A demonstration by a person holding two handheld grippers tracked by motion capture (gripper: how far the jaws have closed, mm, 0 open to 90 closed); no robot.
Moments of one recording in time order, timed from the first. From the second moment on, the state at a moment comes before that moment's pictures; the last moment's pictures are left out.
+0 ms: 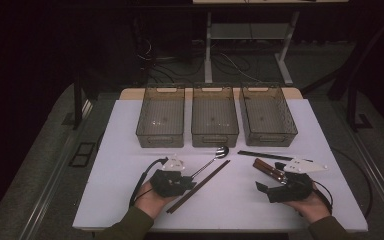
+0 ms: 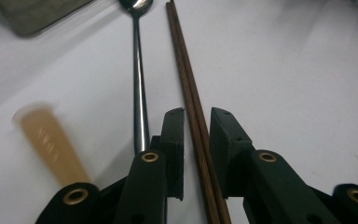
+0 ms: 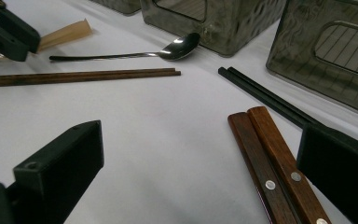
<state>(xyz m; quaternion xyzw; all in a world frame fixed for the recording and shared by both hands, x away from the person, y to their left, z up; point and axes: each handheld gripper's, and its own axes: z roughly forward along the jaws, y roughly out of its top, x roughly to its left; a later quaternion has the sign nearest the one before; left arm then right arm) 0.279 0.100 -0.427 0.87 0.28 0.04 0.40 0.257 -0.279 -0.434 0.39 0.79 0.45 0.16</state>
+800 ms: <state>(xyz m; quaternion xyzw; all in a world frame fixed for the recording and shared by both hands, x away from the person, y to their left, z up) 0.267 0.102 -0.439 0.89 0.27 0.03 0.36 0.257 -0.278 -0.435 0.39 0.79 0.45 0.16</state>
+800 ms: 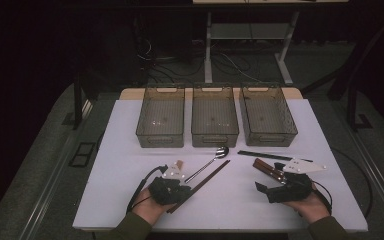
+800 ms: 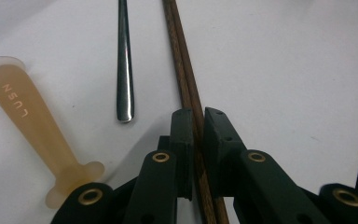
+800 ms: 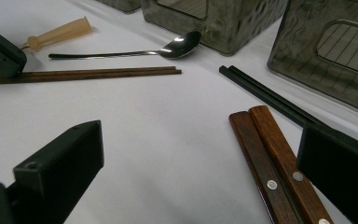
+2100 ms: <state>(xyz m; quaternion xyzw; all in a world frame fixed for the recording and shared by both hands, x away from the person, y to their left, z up) 0.269 0.099 -0.443 0.89 0.30 0.05 0.35 0.257 -0.277 -0.435 0.39 0.79 0.45 0.16</state>
